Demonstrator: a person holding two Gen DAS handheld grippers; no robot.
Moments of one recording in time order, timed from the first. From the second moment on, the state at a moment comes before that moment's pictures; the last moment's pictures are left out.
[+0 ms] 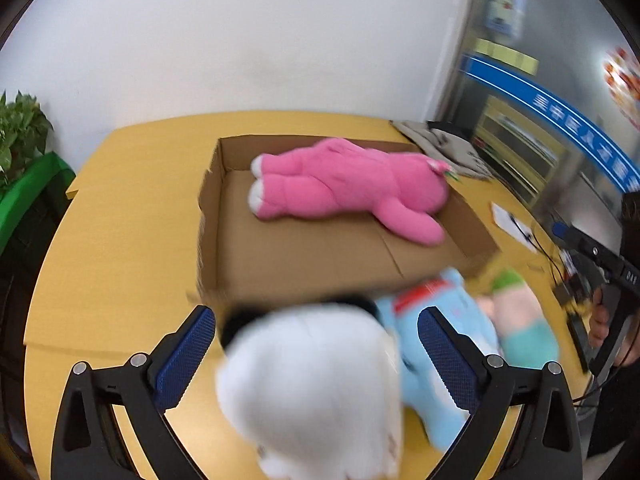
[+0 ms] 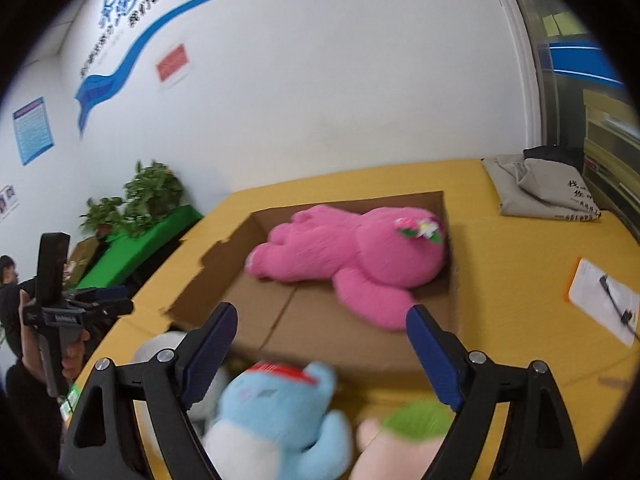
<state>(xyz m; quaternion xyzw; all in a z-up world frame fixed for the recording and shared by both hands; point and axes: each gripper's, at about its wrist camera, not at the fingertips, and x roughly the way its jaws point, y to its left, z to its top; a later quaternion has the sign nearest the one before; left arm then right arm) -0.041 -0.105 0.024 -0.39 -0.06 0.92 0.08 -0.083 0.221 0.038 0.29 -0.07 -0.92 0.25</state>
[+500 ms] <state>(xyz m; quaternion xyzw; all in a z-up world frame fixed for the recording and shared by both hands) 0.029 -0.113 -0.011 -0.39 -0.13 0.91 0.07 0.031 0.135 -0.015 0.34 -0.04 -0.88 0.32</state>
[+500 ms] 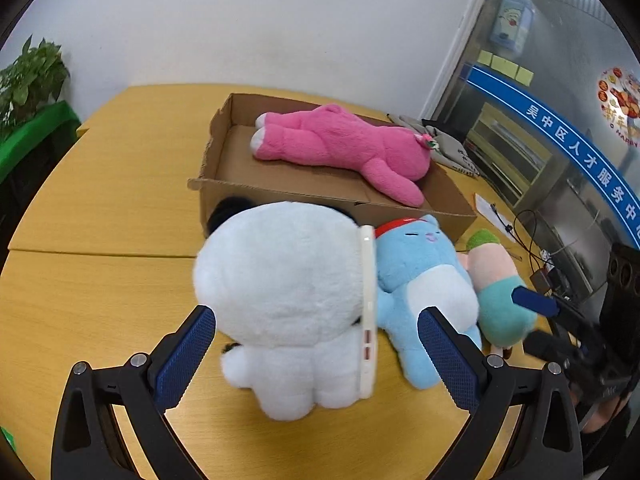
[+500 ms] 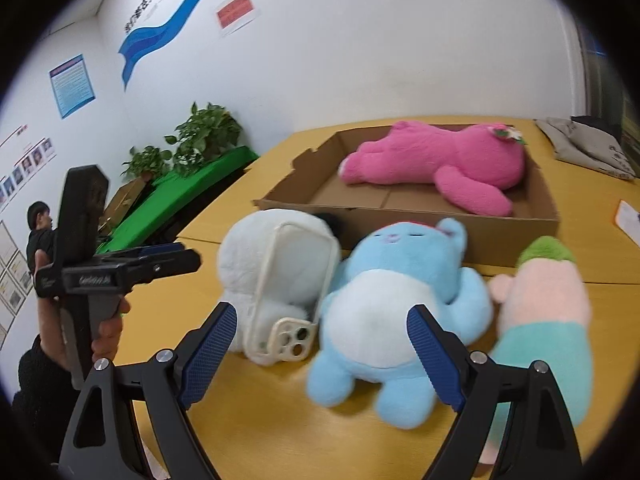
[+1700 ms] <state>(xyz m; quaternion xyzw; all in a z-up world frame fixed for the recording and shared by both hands) -0.033 -0.136 -0.063 -0.46 -0.15 0.86 0.16 0.026 0.047 -0.130 0.46 -0.16 -0.82 0.30</state>
